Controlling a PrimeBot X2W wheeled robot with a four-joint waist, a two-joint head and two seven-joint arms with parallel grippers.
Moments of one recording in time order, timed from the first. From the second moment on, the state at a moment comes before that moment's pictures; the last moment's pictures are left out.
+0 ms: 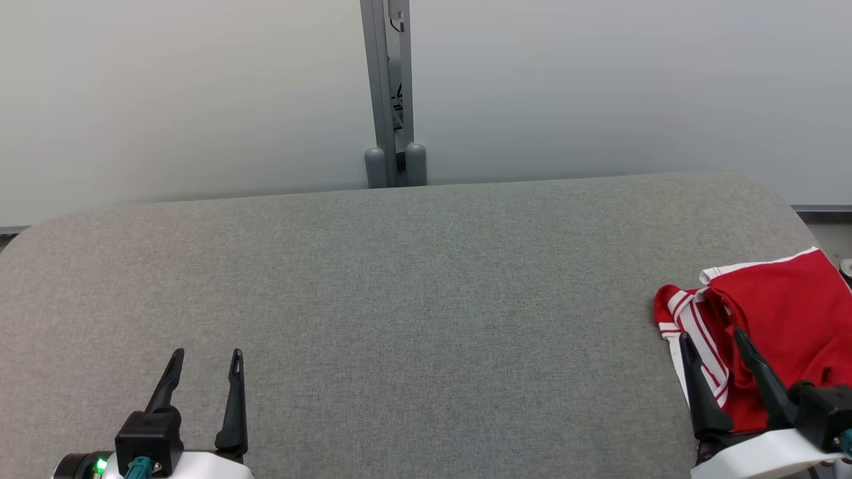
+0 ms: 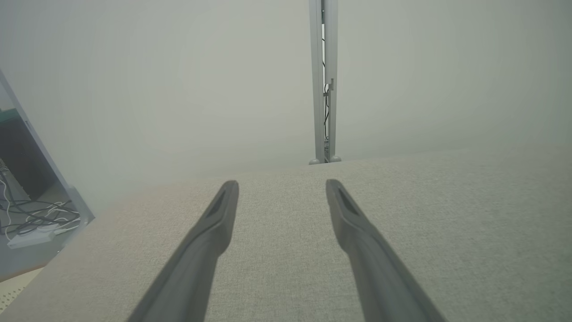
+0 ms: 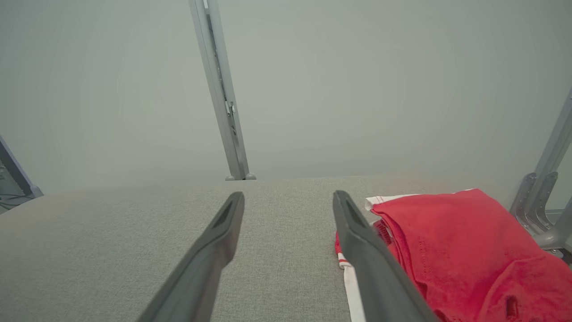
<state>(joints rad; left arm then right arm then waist) 0.08 0.29 -0.26 0.03 -0.30 0.27 -0.15 0.09 -0.05 -0.03 -0.02 0.19 0.13 -0.05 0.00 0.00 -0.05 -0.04</state>
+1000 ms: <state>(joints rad) 0.09 0.23 -0.28 0.09 -0.57 0.20 -0.17 0.04 -0.05 -0.13 0.11 0.46 0.13 0.09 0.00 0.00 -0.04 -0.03</state>
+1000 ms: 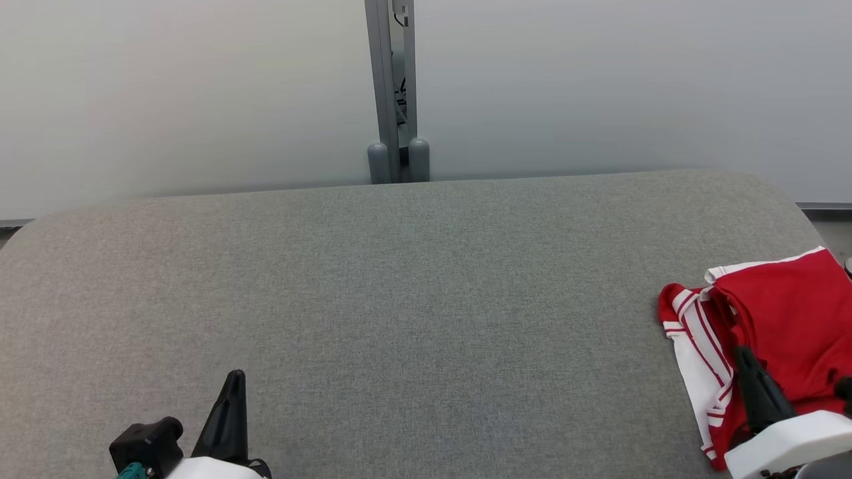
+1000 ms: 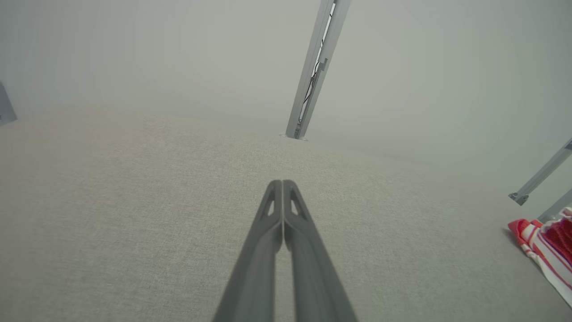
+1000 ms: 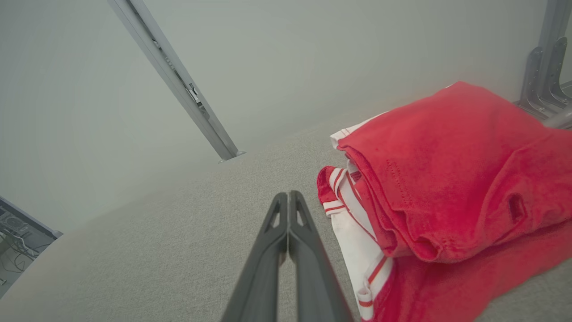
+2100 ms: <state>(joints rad) 0.01 0.15 -0.26 0.15 -1.01 0.06 -0.21 -0.10 -0.08 -0.31 0.26 0.91 0.13 0.29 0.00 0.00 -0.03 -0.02</state>
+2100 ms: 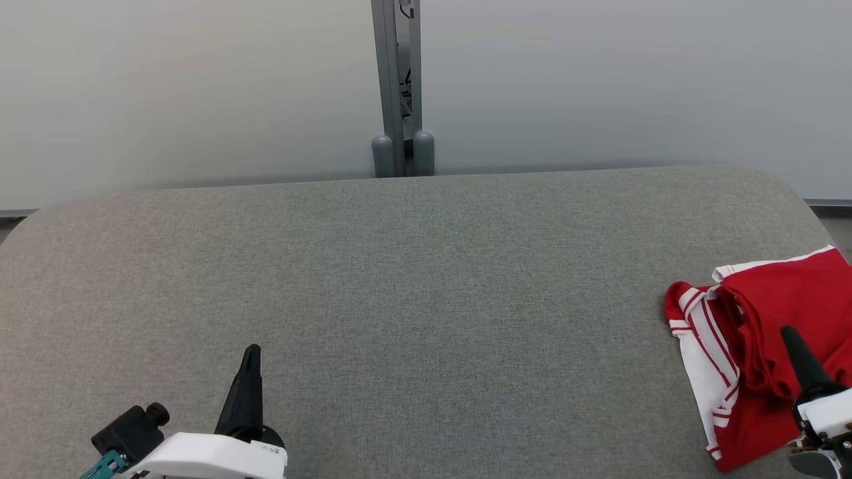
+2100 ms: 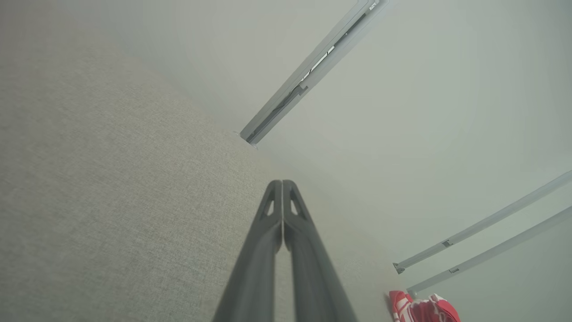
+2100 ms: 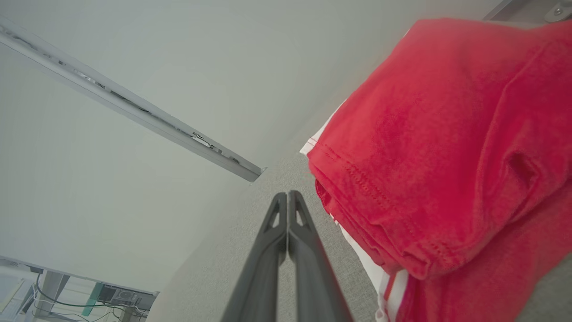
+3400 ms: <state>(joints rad) -0.05 0.09 -0.25 0.19 -1.39 -0.05 -0.24 -0.22 -0.12 -0.44 0.38 1.28 0.13 0.46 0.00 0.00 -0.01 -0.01</state>
